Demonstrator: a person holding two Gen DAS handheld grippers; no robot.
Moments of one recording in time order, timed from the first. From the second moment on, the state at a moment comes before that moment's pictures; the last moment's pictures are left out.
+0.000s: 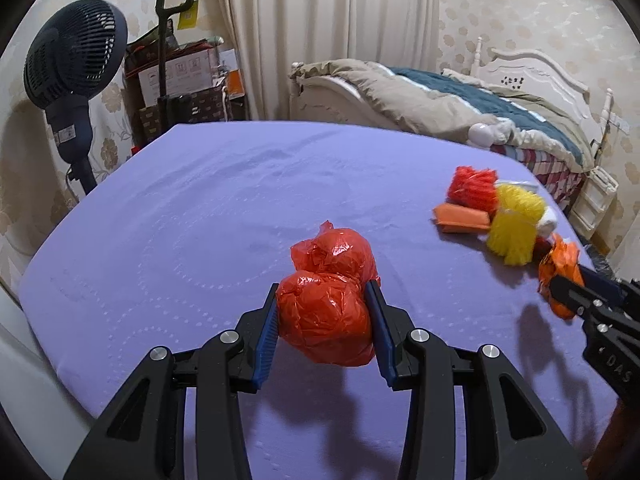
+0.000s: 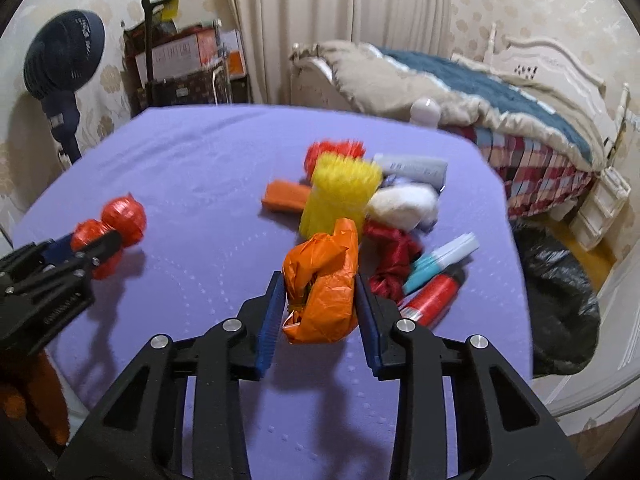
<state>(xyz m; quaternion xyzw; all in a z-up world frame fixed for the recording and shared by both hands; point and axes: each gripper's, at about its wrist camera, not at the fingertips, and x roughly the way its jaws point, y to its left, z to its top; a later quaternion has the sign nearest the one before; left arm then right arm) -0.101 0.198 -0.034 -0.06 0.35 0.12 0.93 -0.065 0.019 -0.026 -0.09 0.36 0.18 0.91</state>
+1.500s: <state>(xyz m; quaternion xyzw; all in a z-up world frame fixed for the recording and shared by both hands) 0.093 -0.117 -0.027 0.05 0.34 -0.12 0.93 0.059 -0.269 -0.036 0.03 0.33 -0.05 0.94</state>
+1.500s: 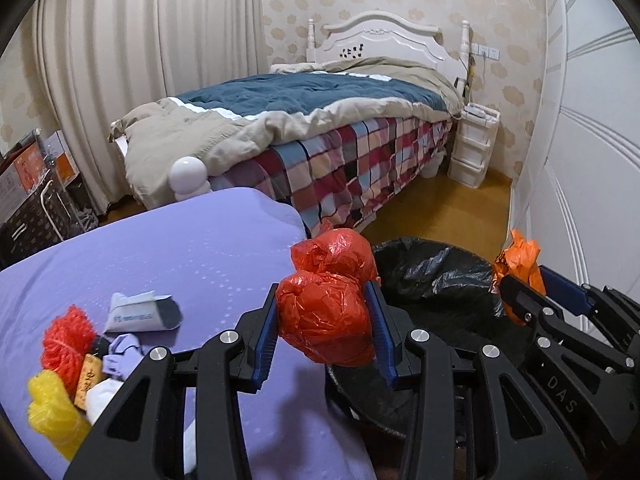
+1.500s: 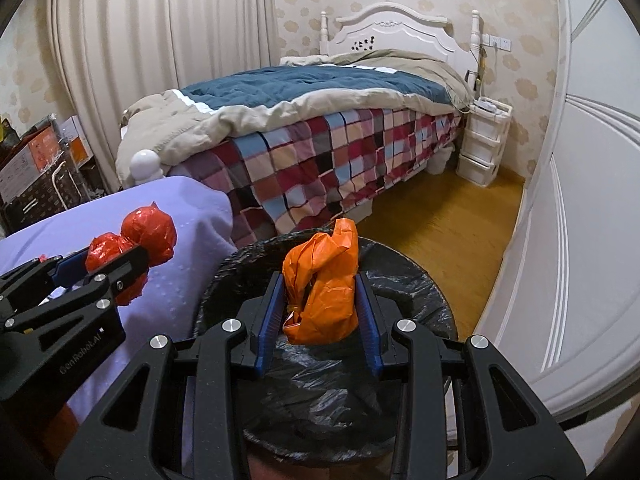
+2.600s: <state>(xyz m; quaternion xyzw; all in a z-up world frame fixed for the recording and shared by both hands) 0.092 -0.120 -0.024 0.07 0.33 -0.09 0.94 0.060 -0.298 -0.039 0.07 0.34 -0.10 0.93</state>
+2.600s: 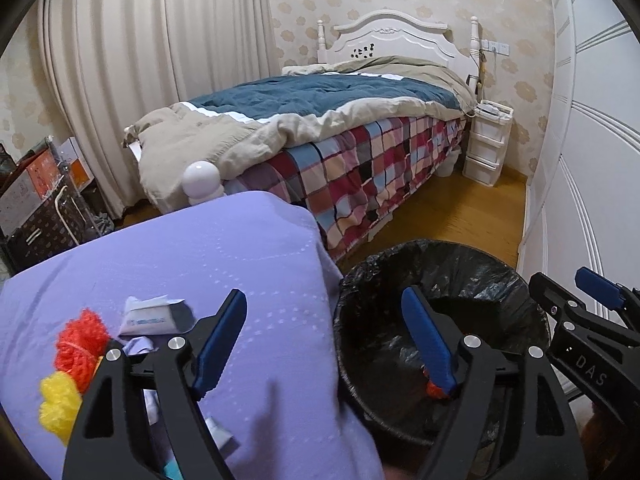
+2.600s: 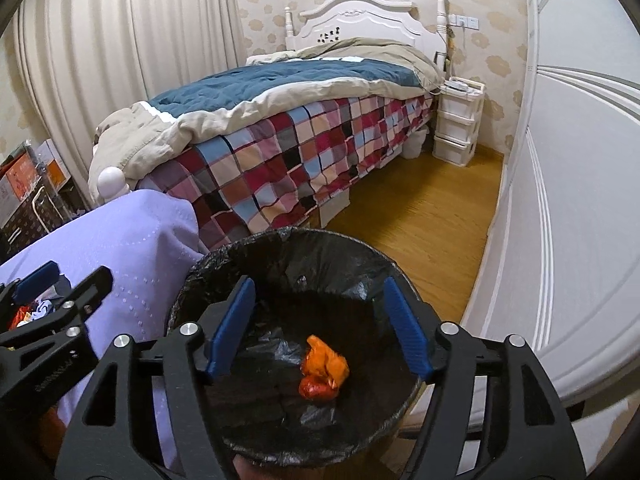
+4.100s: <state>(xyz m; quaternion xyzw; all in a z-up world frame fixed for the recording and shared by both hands) 0.025 0.075 -0.041 -0.01 0.39 0.03 0.92 0.006 -0.124 -0.036 0.02 0.37 0.05 0.93</state>
